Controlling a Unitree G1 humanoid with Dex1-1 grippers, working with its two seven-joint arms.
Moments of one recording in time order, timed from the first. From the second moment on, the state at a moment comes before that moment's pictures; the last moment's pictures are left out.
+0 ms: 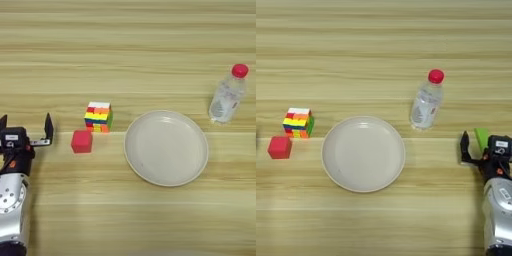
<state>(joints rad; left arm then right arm) 0.04 0.25 0.25 0.37 -0.11 -0.48 -0.11 0.02 -0.30 -0.32 0.31 0.15 -0.15 0.12</state>
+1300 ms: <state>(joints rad) 0.05 0.25 0.25 0.36 -0.11 -0.47 -0.11 0.02 -0.32 -0.30 0.30 0.15 -0.02 0.11</state>
